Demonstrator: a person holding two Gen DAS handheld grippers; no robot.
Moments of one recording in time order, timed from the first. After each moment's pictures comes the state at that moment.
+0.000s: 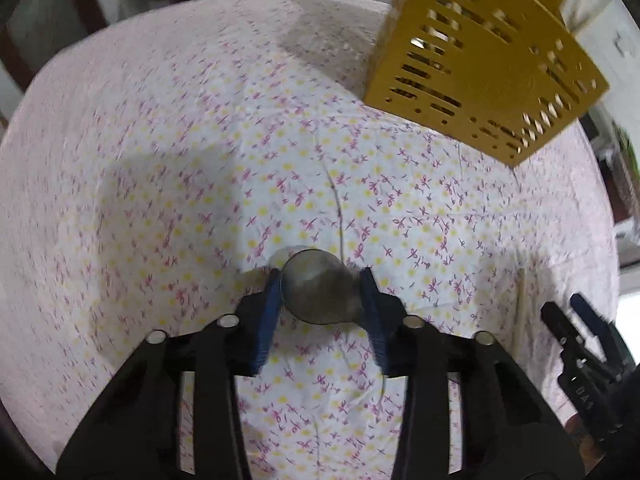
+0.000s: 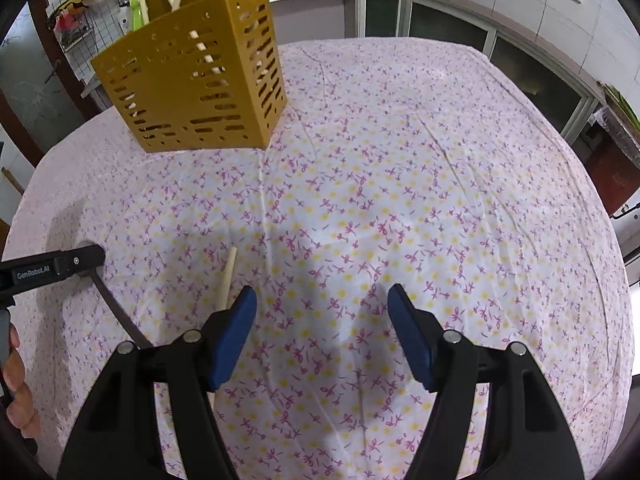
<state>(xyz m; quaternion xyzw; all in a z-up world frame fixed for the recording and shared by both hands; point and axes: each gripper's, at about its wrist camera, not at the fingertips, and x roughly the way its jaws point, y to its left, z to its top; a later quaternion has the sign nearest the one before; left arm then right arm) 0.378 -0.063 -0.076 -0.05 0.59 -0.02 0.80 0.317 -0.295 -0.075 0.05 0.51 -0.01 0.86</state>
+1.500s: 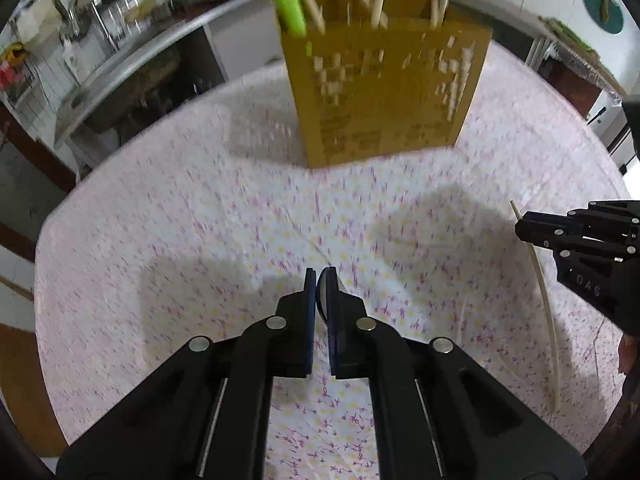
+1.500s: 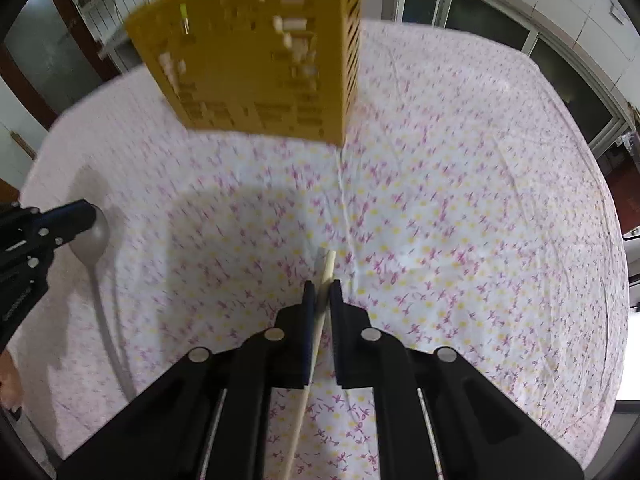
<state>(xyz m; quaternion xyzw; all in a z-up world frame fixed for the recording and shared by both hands) 0.365 -0.074 -0.007 0.14 0.50 -0.13 0.85 0.343 -0.244 -0.042 0.03 0.54 0.03 0.84</state>
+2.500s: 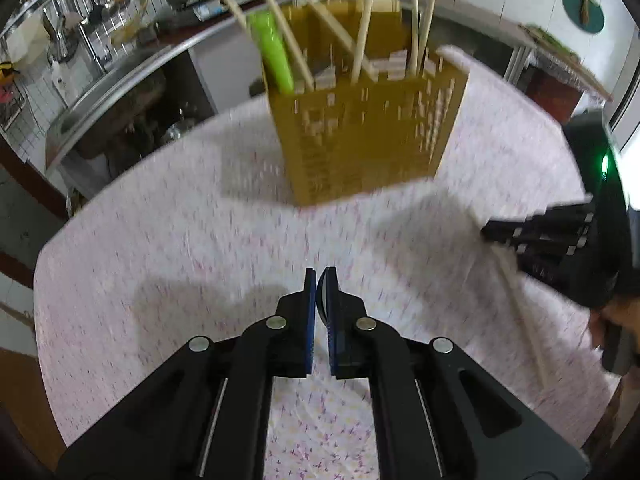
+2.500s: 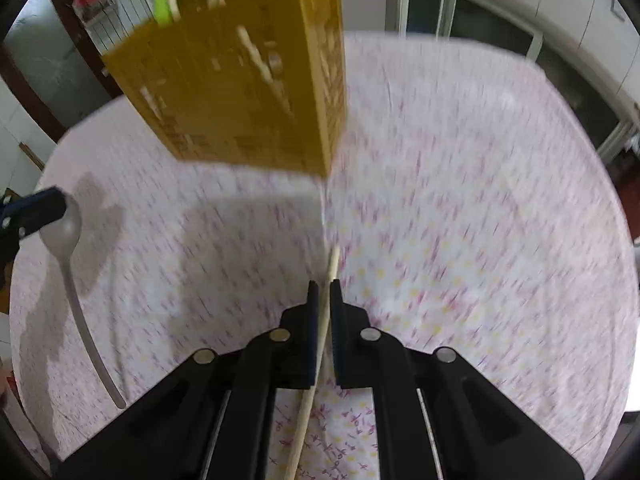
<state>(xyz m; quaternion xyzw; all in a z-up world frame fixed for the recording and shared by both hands) 0.376 -0.078 0.007 0.14 0.49 -0.17 0.84 0.377 -0.260 -0.060 0.03 0.55 0.04 0.83</state>
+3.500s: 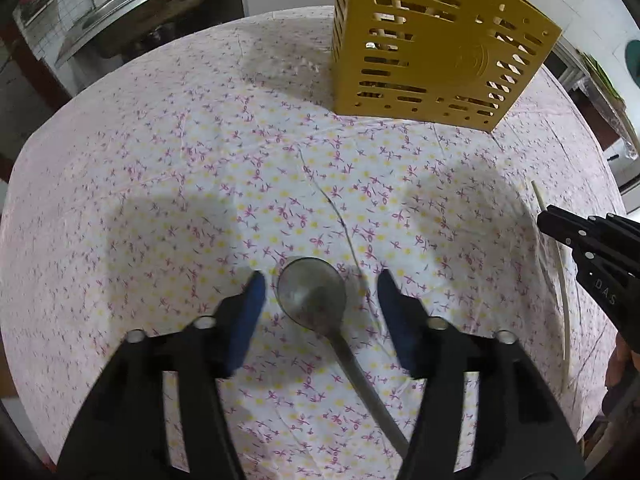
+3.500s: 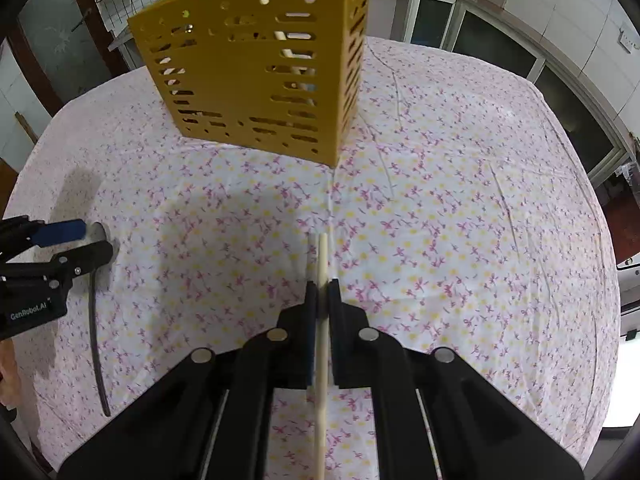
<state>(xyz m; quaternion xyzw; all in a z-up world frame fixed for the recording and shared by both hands) 0.376 -0.054 -0.050 0.04 0.58 -0.09 0.81 0.363 -0.247 -0.056 -0.01 0.54 0.05 0.84</state>
